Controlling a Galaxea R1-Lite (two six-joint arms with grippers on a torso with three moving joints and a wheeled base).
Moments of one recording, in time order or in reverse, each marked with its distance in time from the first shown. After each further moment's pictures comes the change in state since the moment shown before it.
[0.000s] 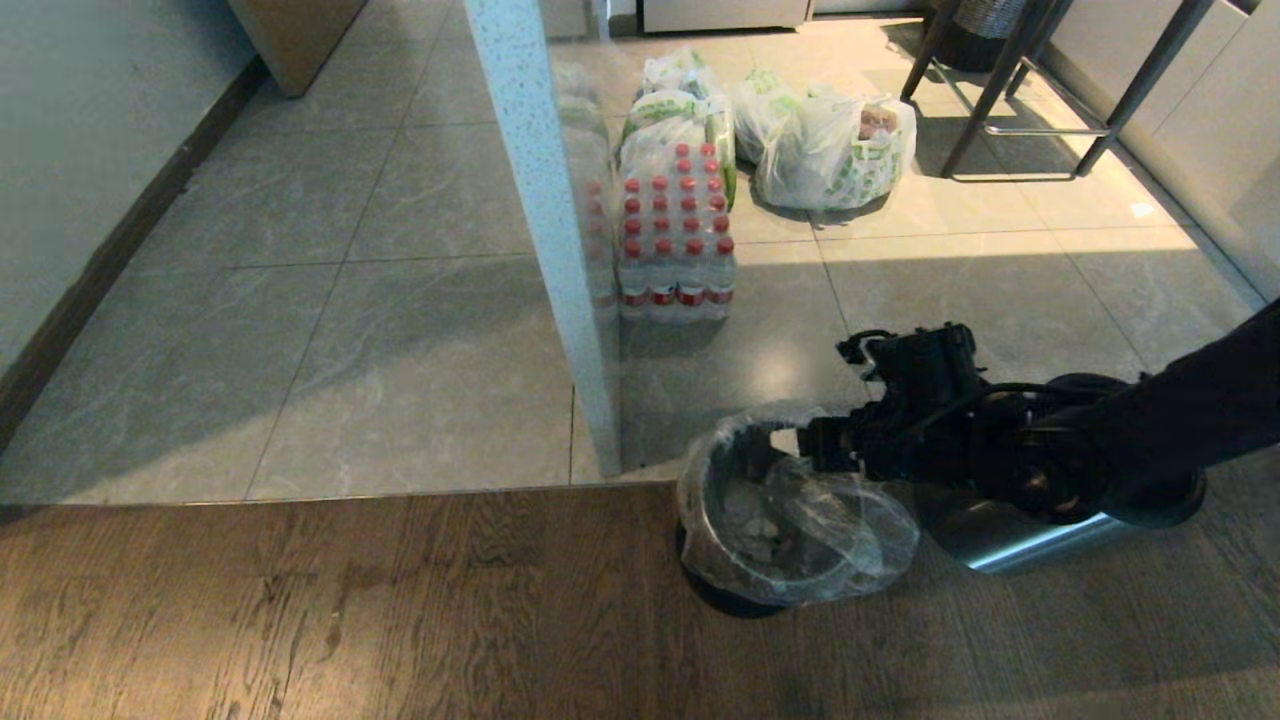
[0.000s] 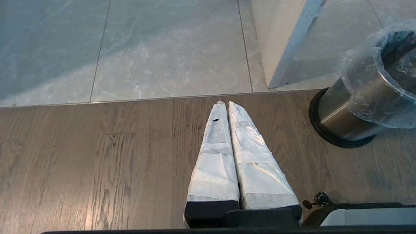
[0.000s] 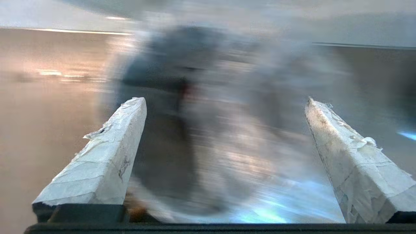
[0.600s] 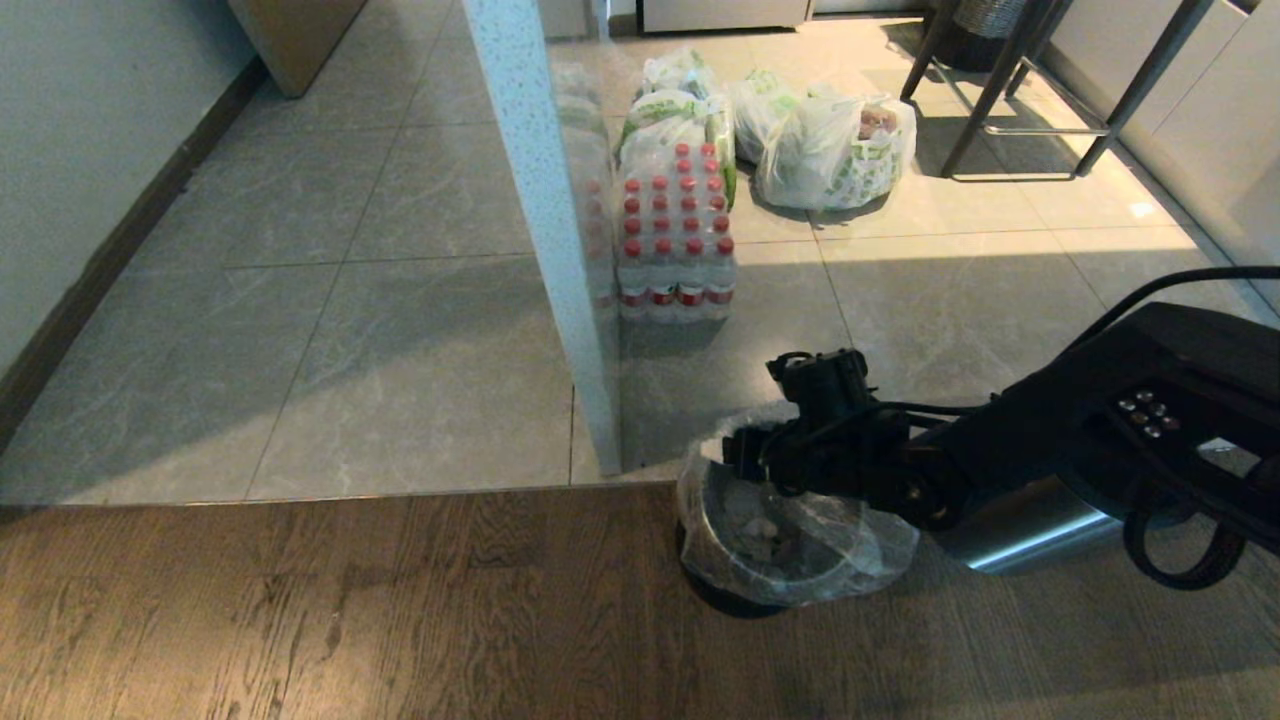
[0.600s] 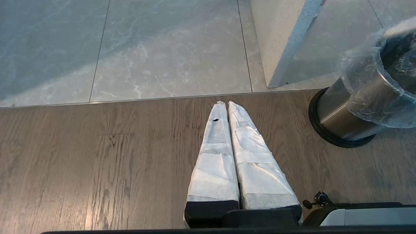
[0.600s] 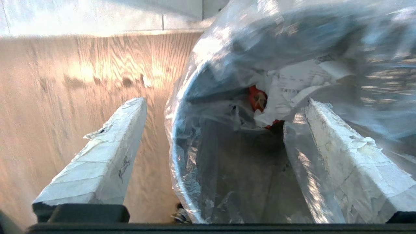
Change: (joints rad) left arm 0.000 0.000 0.000 0.000 0.000 0.000; right arm 0.132 0.208 -0.192 -0.026 0.007 0.219
